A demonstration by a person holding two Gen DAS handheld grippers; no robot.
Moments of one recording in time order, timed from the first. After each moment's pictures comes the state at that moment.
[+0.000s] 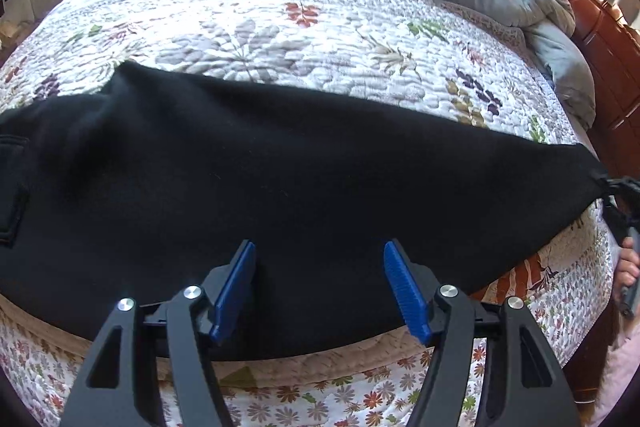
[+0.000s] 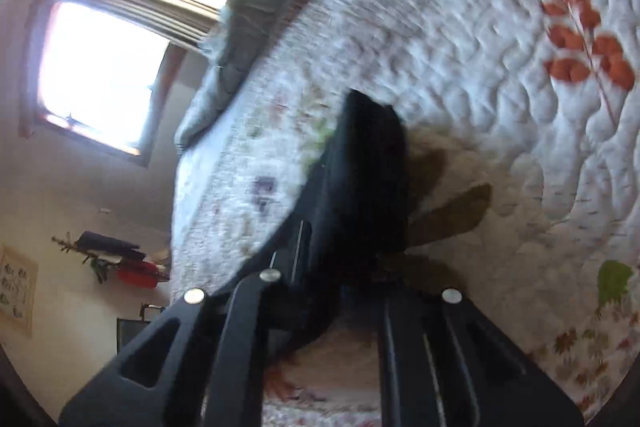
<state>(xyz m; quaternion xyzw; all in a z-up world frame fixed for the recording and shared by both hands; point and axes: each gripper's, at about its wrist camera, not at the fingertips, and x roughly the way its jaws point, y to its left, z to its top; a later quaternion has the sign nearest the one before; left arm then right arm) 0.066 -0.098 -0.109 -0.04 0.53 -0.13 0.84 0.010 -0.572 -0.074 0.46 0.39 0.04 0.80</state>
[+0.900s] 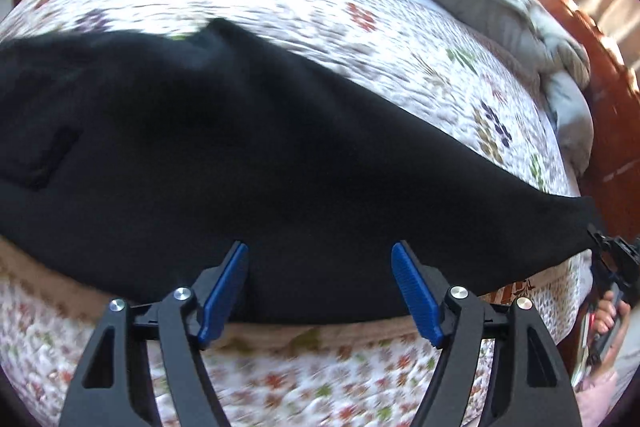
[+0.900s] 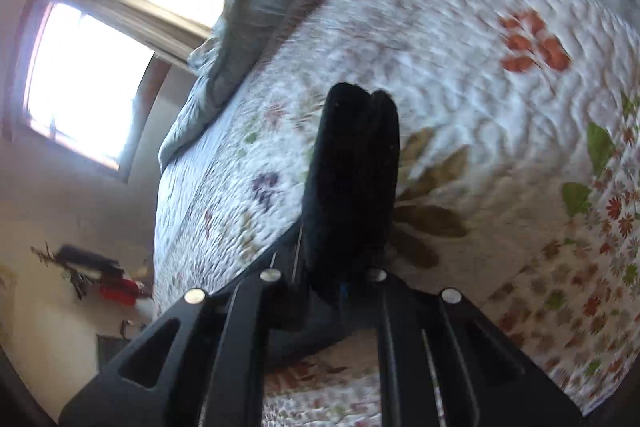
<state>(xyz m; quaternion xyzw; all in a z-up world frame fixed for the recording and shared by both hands) 0.053 -0.011 -0.105 -0.15 0.55 -0.10 0.82 -0.024 -0.529 -0.038 0.42 0.39 -0.03 0.82</state>
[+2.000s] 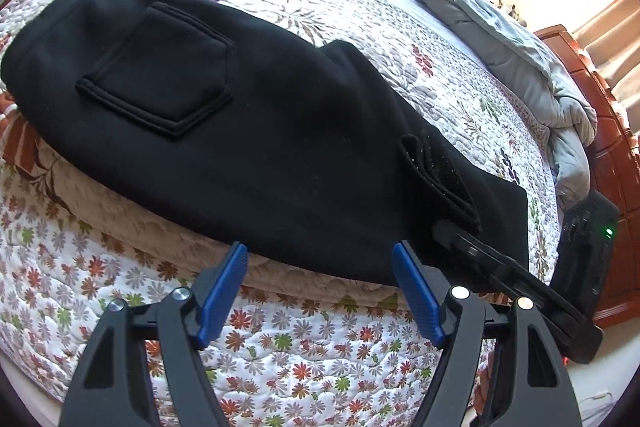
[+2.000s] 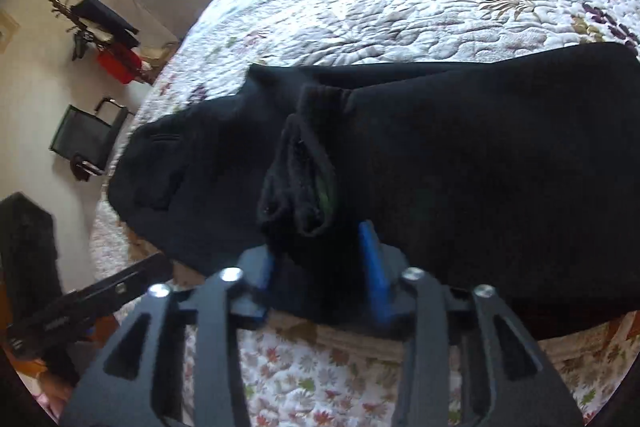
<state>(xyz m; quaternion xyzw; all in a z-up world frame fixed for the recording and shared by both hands) 0.019 0.080 -0.099 -0.22 0.54 -0.07 0.81 0.034 -0.135 -0.072 0.19 0.54 0.21 0.79</state>
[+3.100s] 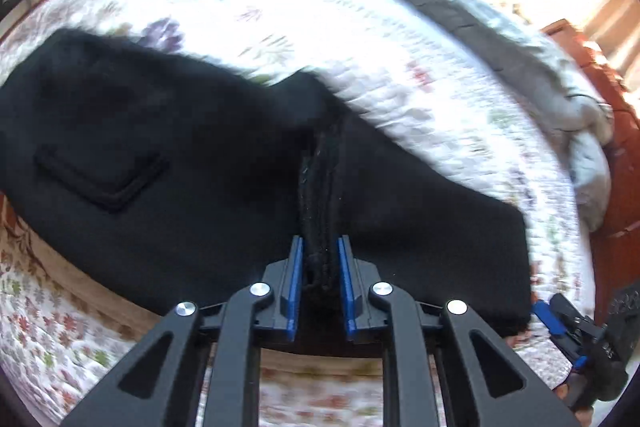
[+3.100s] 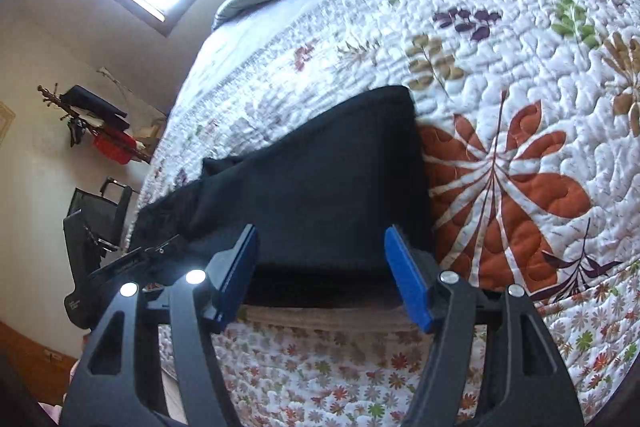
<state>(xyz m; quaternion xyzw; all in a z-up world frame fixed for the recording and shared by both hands) 0.071 0.044 -0.107 -0.19 0.53 -0.04 0.82 -0.001 -0.287 -0.051 0.28 0.50 0.12 0.81</state>
